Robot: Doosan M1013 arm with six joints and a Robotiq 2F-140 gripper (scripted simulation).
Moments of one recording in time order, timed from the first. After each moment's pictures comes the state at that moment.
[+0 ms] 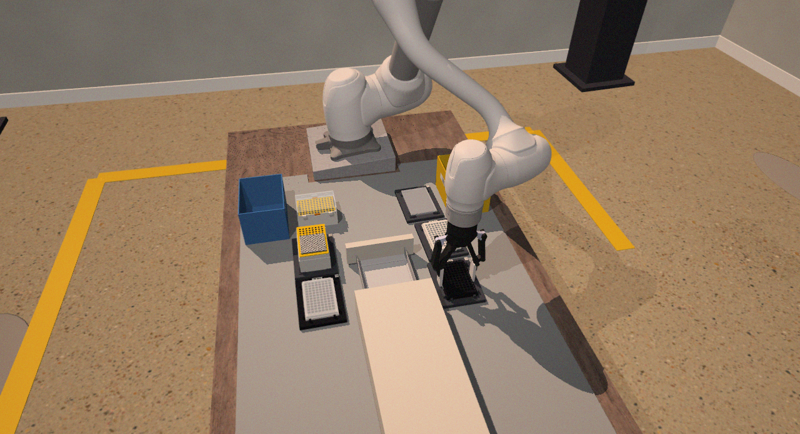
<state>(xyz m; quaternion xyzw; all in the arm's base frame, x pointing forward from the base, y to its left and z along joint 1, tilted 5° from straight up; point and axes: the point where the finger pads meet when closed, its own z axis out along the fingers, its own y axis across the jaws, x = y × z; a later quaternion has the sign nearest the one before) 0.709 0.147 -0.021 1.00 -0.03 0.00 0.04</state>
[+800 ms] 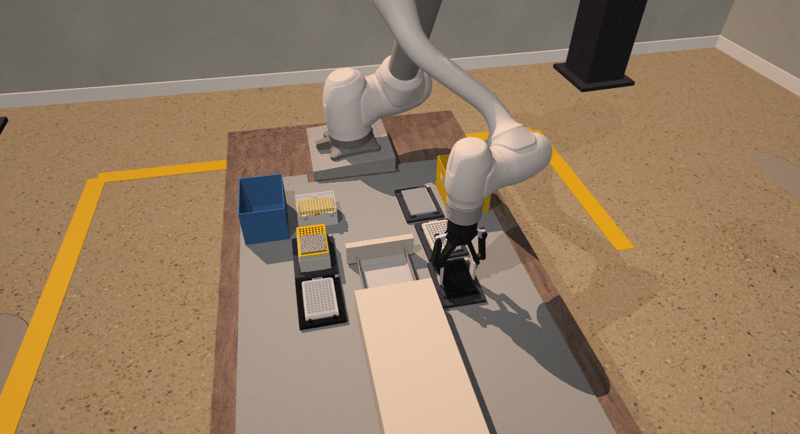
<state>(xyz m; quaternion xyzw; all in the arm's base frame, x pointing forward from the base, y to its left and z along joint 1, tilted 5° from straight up) 0.709 0.147 -0.015 1.00 -0.03 0.00 0.04</state>
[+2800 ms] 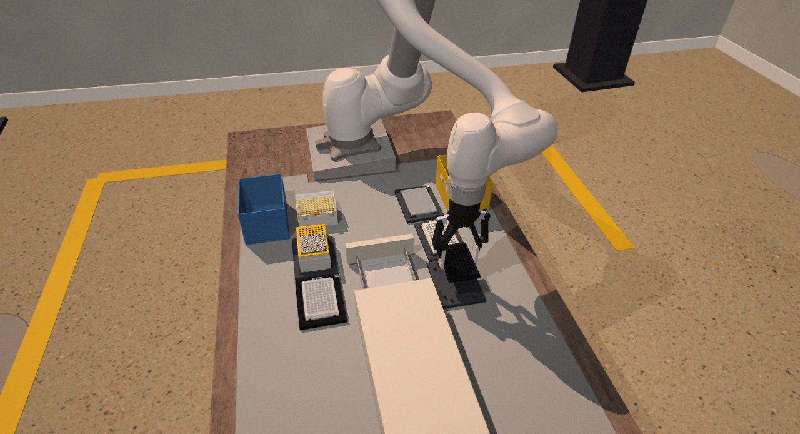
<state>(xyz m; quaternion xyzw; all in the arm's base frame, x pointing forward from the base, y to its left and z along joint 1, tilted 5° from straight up) 0.709 0.152 0.048 1.00 -0.03 0.00 0.04</state>
